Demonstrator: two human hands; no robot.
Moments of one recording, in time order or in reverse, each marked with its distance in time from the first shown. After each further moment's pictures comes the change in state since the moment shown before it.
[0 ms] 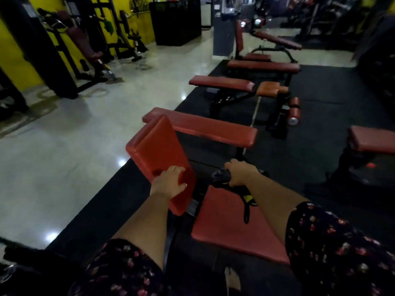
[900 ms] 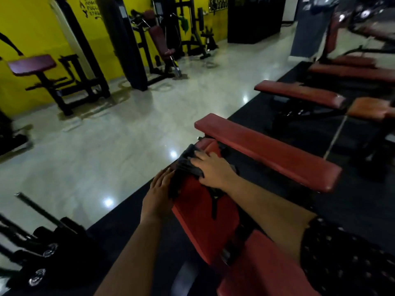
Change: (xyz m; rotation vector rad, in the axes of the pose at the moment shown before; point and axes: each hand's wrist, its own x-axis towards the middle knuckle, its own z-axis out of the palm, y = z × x) left_hand 0.105 -0.129 -0.017 -0.207 0.478 -0.329; right_hand 0.255 -0.152 -0.082 -0.054 0.316 -0.663
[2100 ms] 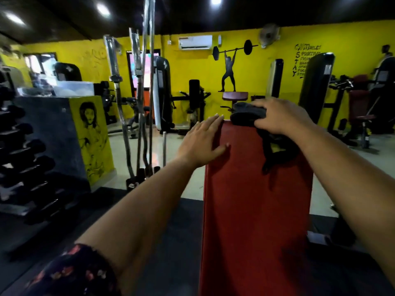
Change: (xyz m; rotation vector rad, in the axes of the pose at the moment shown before) left_hand -0.013 0.029 0.080 0.558 0.648 -0.241; right_hand 0.073 0.047 0.018 0.186 0.440 -0.643
